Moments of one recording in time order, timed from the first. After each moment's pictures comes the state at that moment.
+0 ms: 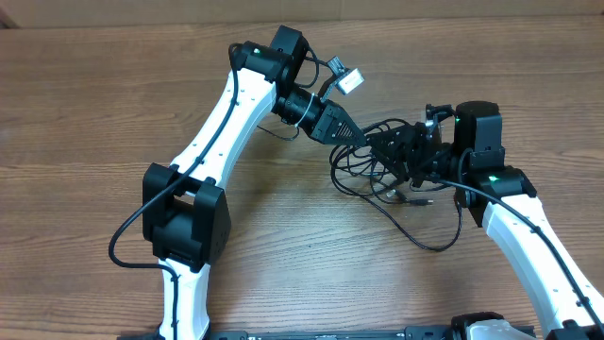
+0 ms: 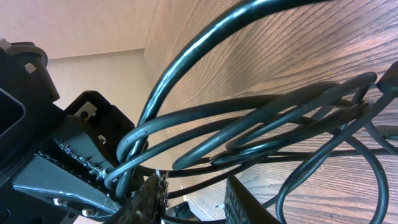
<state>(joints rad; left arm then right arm) -0.41 2.15 1.99 -1.29 1.17 0.41 0.13 1.33 0.88 -0.26 -0.79 1.06</state>
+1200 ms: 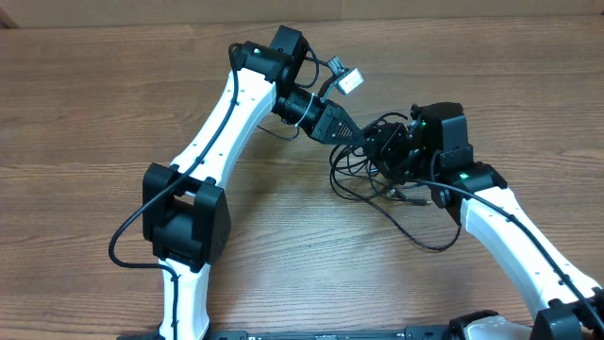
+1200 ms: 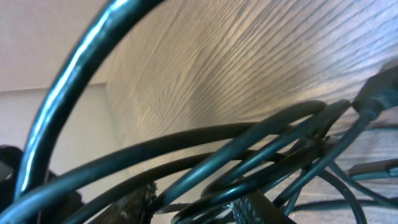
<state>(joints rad) -0.41 2.15 1.99 -1.29 1.17 0.41 0.26 1.41 0.88 -0.19 -0.48 1.09</state>
